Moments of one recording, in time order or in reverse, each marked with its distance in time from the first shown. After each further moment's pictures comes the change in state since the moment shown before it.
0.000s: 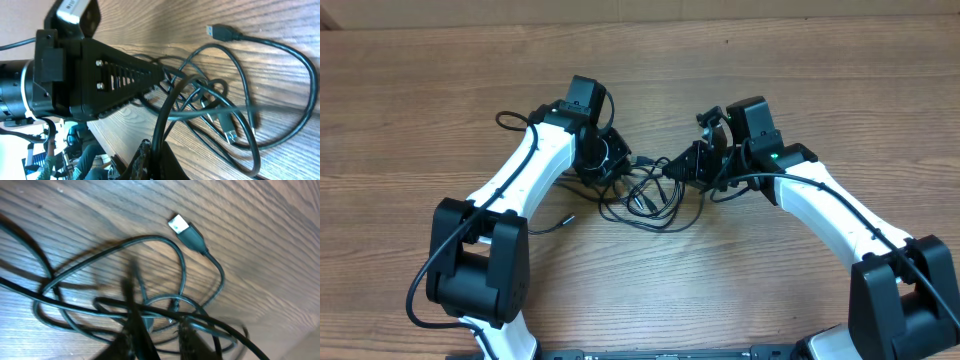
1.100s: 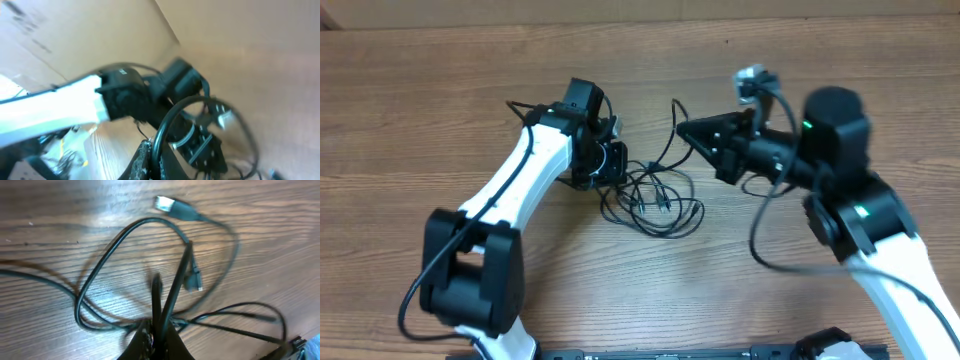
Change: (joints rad) left arm 0.000 -0.060 -0.001 -0.103 0.034 0.602; right arm 0.001 -0.515 0.095 0.099 0.030 -0.224
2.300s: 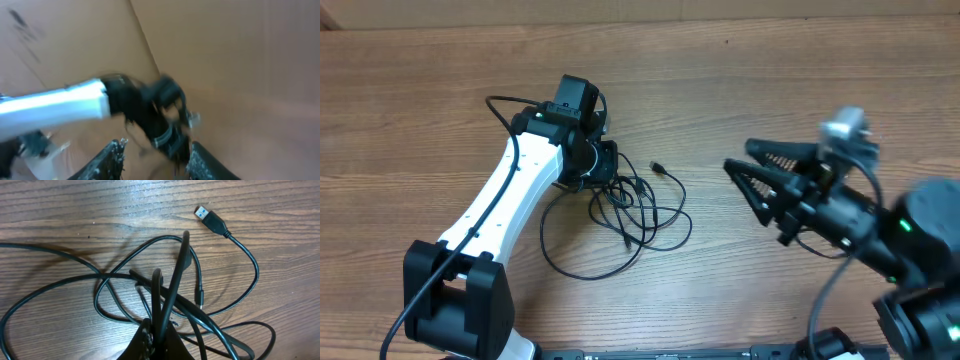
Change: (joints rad) left arm -0.010 -0.102 -0.003 -0.058 -0.164 -0.006; right arm -0.001 -0.302 0.034 -0.264 0.183 -0.094
